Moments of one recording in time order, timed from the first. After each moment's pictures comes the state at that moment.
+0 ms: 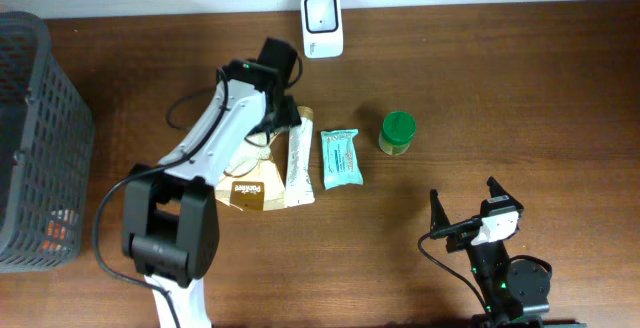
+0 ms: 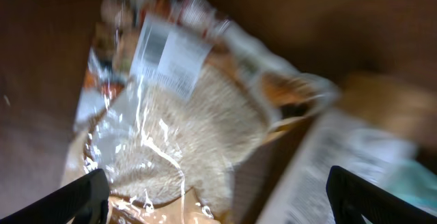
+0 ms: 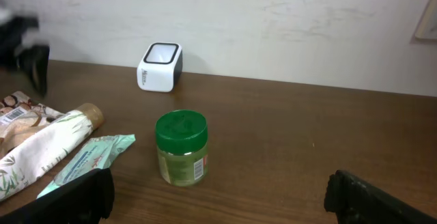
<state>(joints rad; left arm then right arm) -0.36 2.04 1.70 -1.04 -0.22 -0.60 0.06 0.01 0.01 -0.07 -0.12 -0.03</state>
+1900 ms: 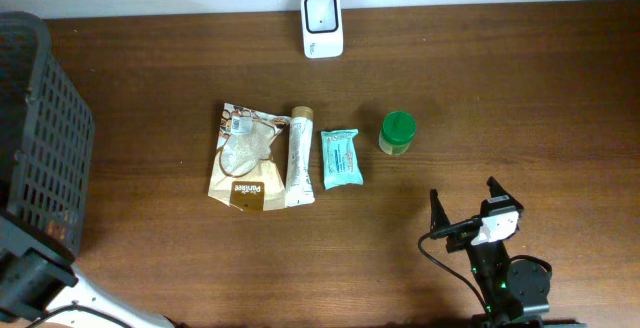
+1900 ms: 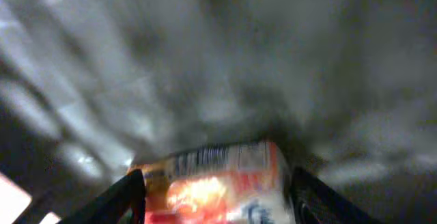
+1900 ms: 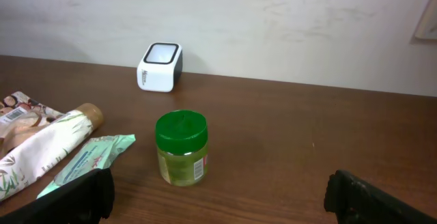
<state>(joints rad) 0.86 2.15 1.70 -1.22 -0.03 -0.38 0.06 0.01 0.01 -0.07 -0.12 -0.03</state>
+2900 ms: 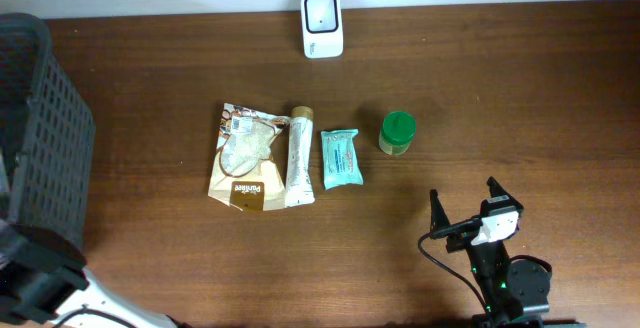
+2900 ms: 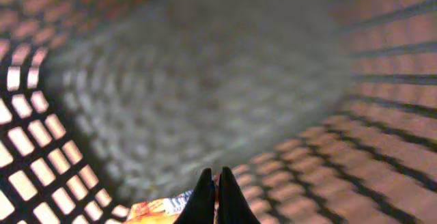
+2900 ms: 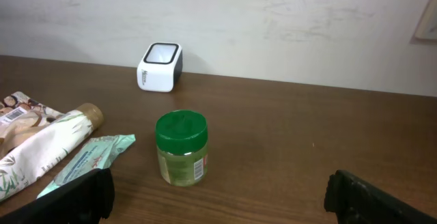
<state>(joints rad) 0.78 2.07 2.34 -1.46 0.00 -0.36 0.06 0.01 0.01 -0.07 -0.12 -0.03</state>
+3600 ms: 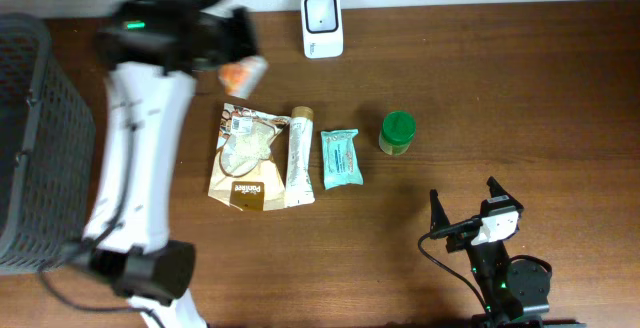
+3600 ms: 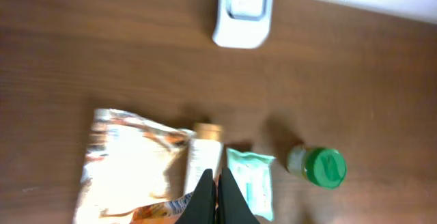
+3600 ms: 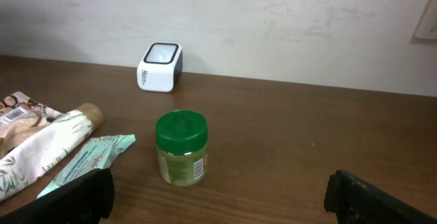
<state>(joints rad) -0.26 1.93 2.26 -1.27 0.08 -0.39 0.06 0.01 0.01 -0.07 -0.12 -0.03</state>
